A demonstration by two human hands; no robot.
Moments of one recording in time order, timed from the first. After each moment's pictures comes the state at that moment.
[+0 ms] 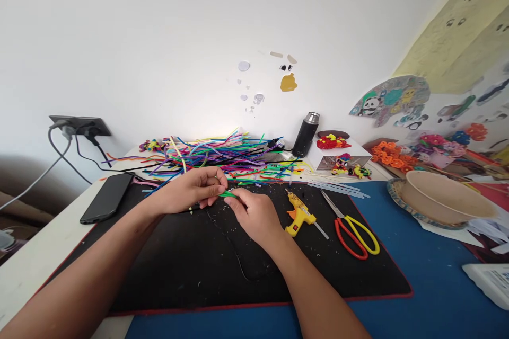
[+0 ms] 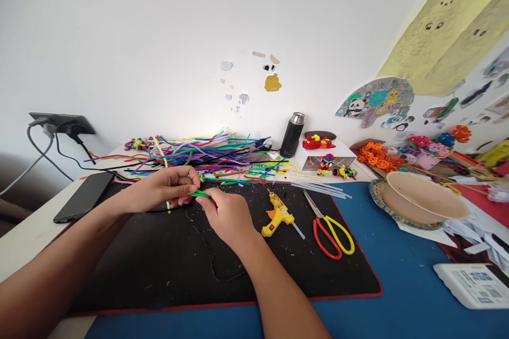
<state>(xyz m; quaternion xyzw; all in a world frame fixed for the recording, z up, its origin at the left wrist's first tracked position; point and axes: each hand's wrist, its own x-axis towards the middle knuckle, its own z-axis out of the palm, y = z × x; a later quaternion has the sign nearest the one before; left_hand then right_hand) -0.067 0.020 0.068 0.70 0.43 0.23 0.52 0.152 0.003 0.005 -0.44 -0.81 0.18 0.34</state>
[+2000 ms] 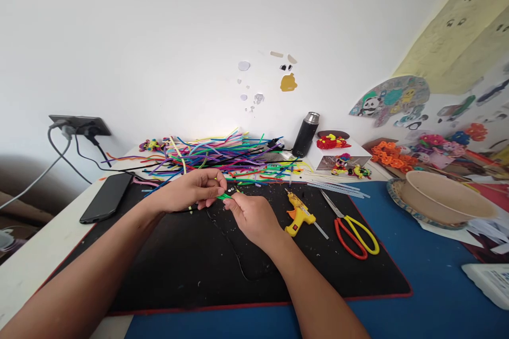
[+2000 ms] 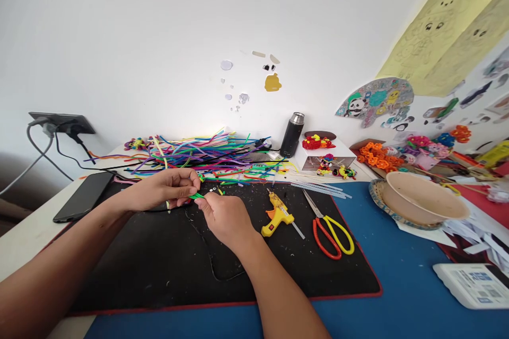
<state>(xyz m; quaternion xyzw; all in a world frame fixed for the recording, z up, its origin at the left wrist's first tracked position) -0.070 0.026 0.061 0.68 0.42 0.22 0.55 0.152 0.003 0.003 -0.41 -0.84 0.18 0.29</state>
